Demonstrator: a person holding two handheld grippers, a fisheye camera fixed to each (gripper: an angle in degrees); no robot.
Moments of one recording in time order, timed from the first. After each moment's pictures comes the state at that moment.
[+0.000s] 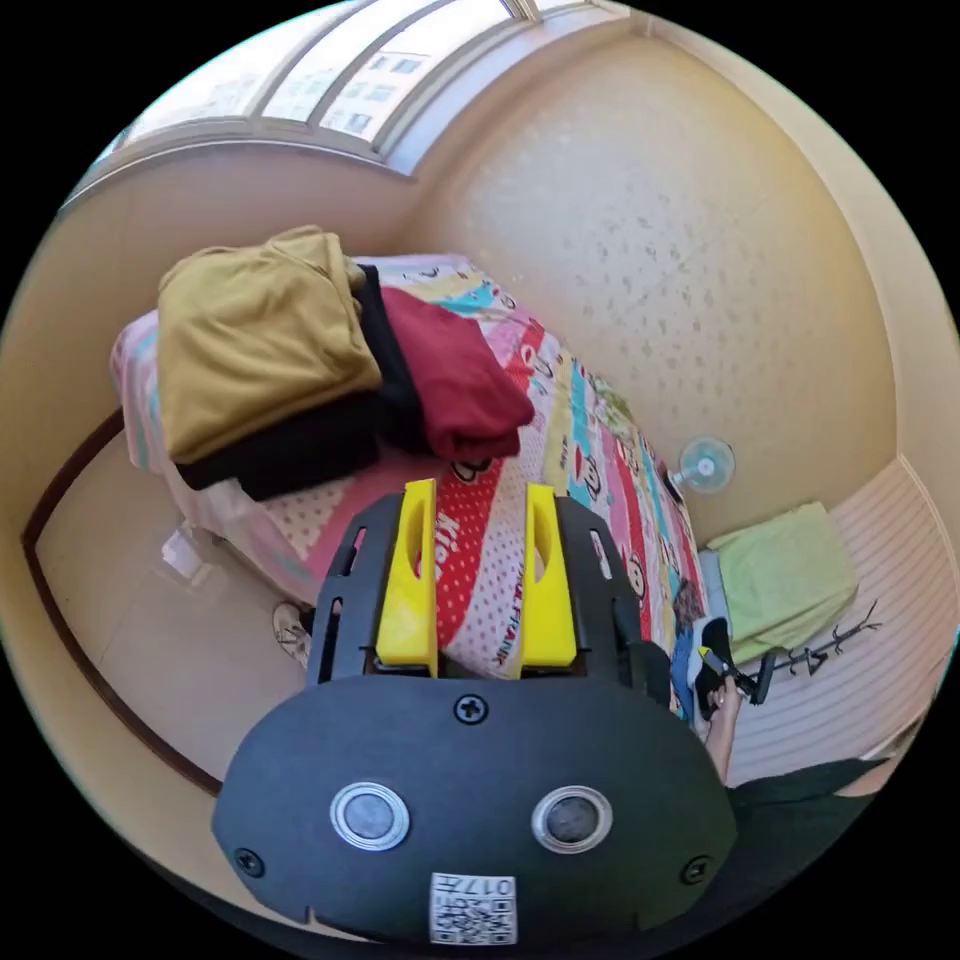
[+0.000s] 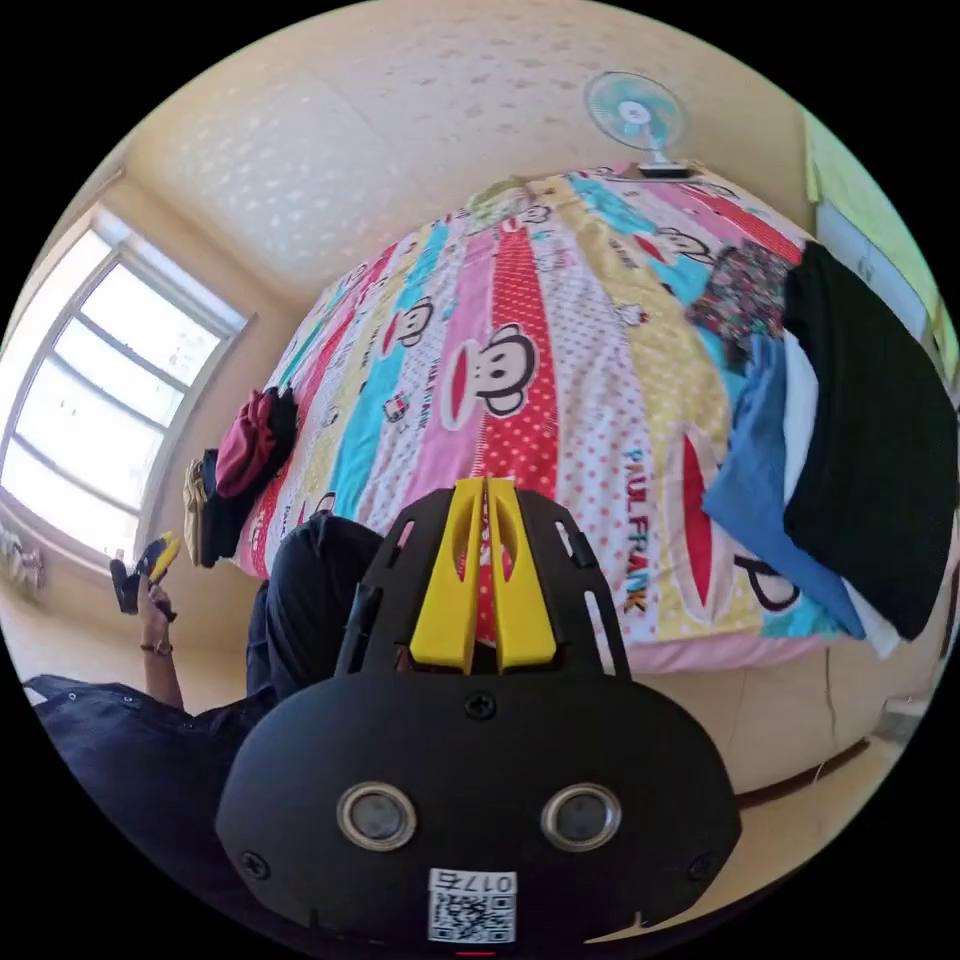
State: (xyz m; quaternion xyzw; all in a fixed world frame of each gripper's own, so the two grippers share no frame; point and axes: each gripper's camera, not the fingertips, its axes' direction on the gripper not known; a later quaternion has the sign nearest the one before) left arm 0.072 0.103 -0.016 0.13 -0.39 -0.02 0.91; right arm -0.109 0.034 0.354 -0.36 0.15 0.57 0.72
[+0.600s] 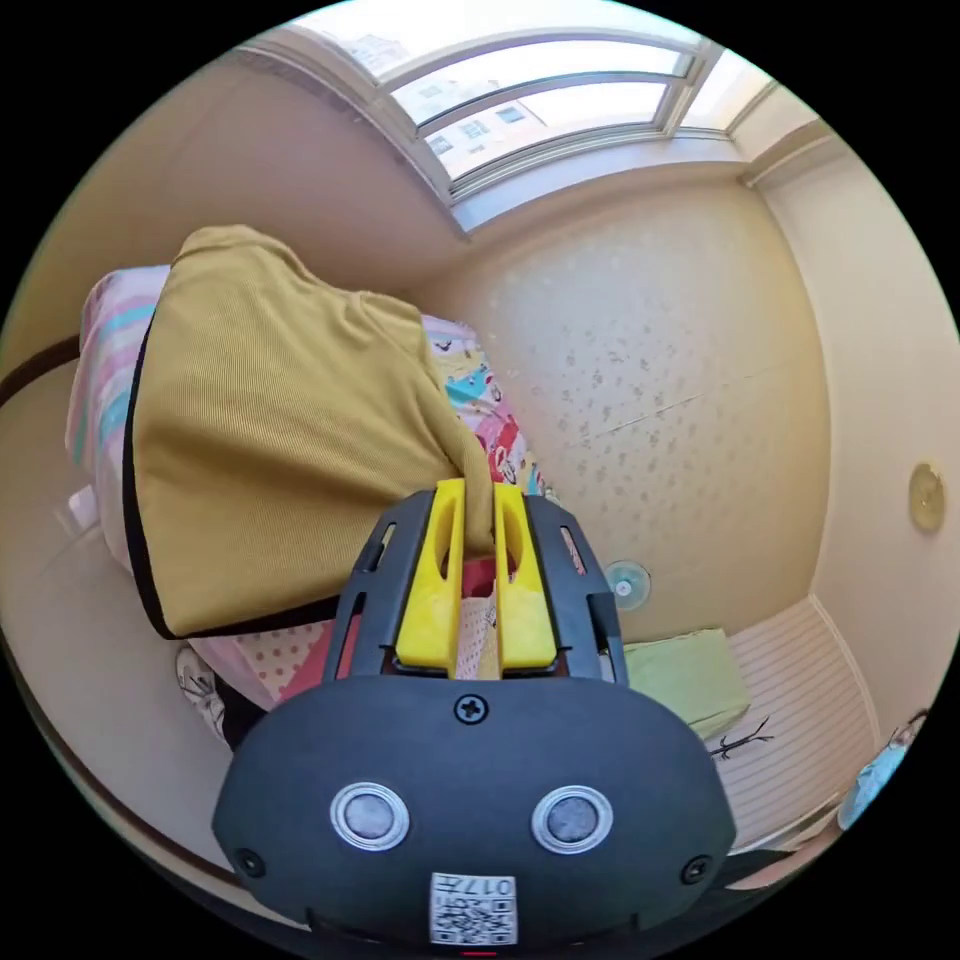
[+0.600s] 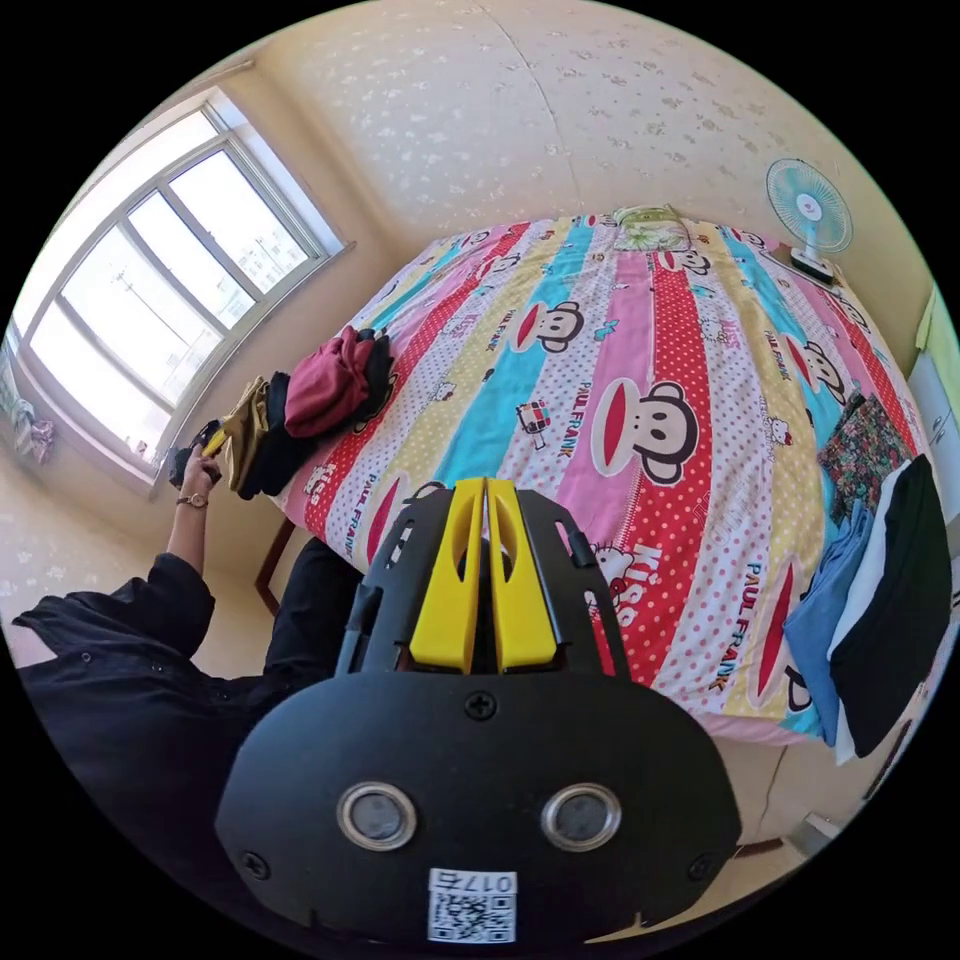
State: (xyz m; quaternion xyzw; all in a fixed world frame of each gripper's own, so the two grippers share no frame) left arm 0.056 0.083 -0.072 0.23 -0.23 -0.06 0.94; right arm -0.185 0.006 0.318 -0.32 0.04 0.52 0.79
